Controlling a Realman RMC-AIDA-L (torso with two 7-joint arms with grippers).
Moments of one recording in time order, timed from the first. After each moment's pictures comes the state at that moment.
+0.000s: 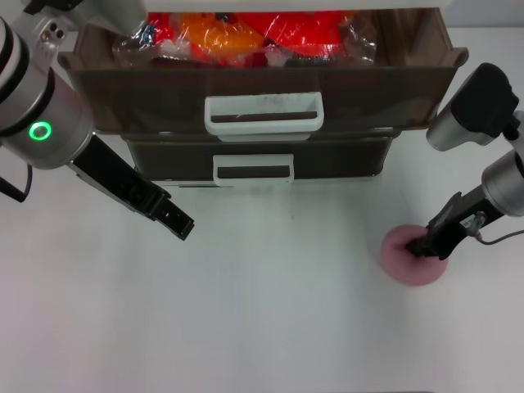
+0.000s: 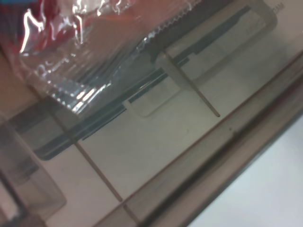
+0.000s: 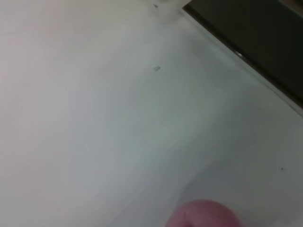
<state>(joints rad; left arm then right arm) -0.63 -2.05 1.43 1.60 -0.59 -1.85 0.21 0.65 2.07 -1.24 -0.81 0.55 1.36 -0.99</state>
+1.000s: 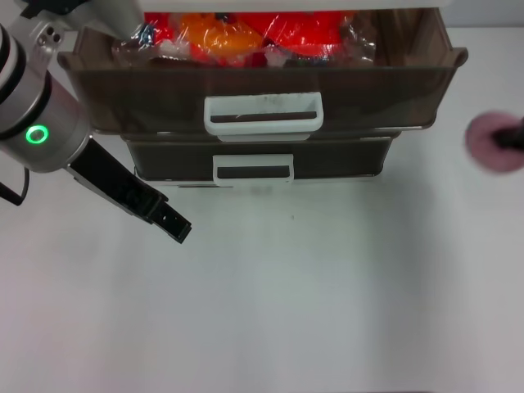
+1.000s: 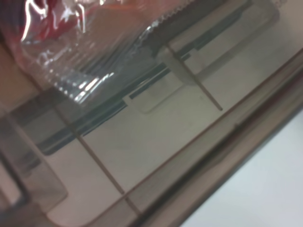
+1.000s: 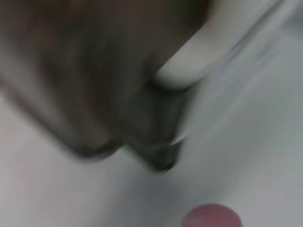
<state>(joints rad) -0.62 -2.05 1.43 1.60 -0.59 -1.85 0.21 0.48 2.05 -1.00 -1.48 0.52 1.62 -0.86</state>
